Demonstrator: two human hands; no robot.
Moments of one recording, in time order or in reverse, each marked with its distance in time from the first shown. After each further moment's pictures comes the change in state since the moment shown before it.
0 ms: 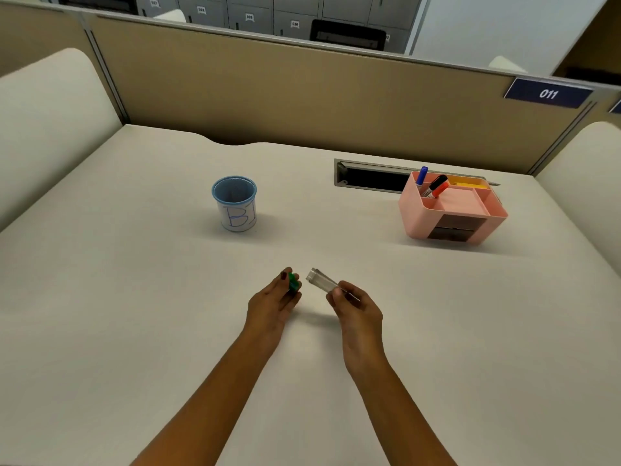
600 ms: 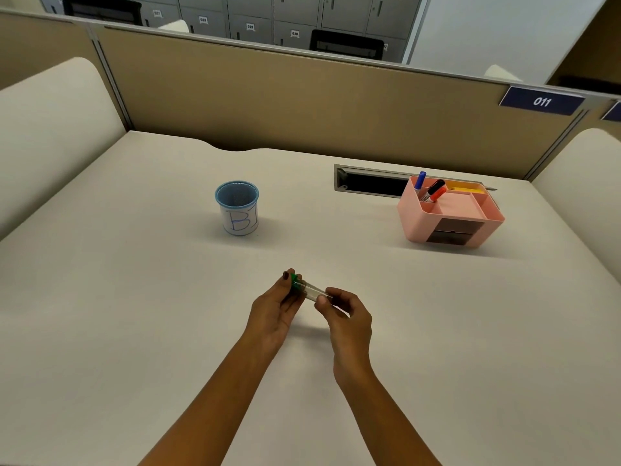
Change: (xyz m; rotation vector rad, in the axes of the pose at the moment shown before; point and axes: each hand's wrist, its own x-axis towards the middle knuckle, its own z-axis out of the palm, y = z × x) left_hand -0.010 0.004 0.003 -0.156 -0.043 -0.042; right_hand -0.016 0.012 0.013 -0.229 0.033 -0.144
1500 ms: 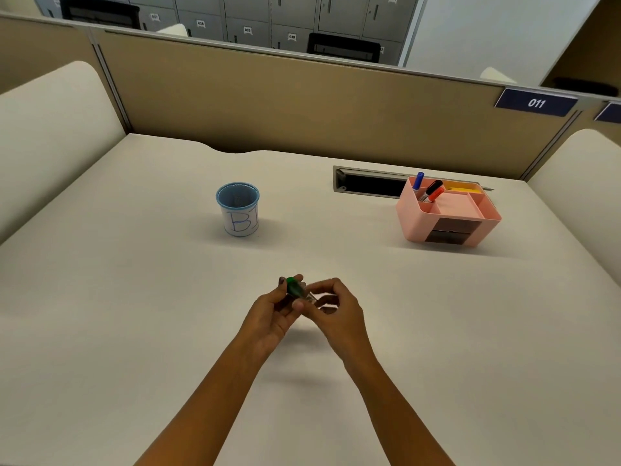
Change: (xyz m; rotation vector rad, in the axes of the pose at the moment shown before) left_hand -0.011 0.013 -0.006 0.106 -0.034 -0.118; right_hand 0.002 -0.015 -0.001 -0.298 -0.321 -0.231
